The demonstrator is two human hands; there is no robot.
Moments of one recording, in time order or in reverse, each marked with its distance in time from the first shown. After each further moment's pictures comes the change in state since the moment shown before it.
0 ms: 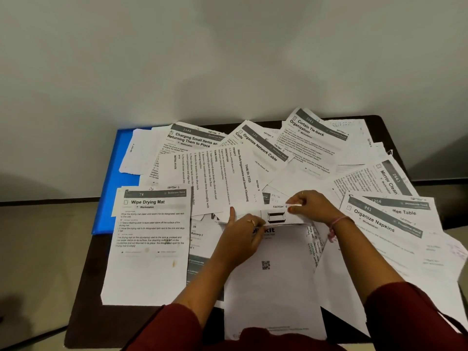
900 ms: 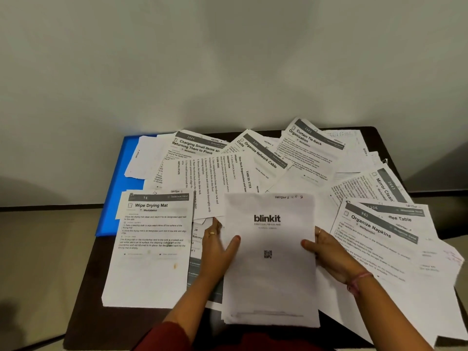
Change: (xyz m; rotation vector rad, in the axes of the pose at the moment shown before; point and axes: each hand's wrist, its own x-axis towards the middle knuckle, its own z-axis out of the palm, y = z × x) left_hand -0.043 -0.021 -0.002 -0.582 0.220 -0.624; right_hand -0.092 0.017 0.039 0.943 -0.059 0.148
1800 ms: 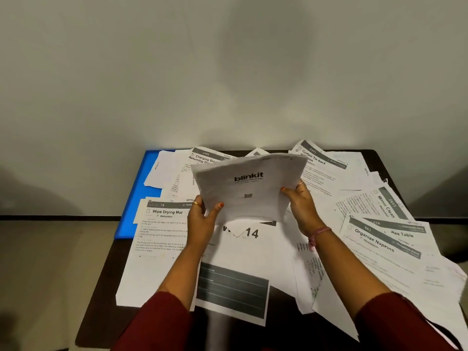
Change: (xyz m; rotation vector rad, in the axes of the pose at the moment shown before) left_hand 0.034 0.055 -0.066 -0.353 0.169 0.284; right_hand 0.025 -0.103 0.096 -0.006 0.191 -0.495
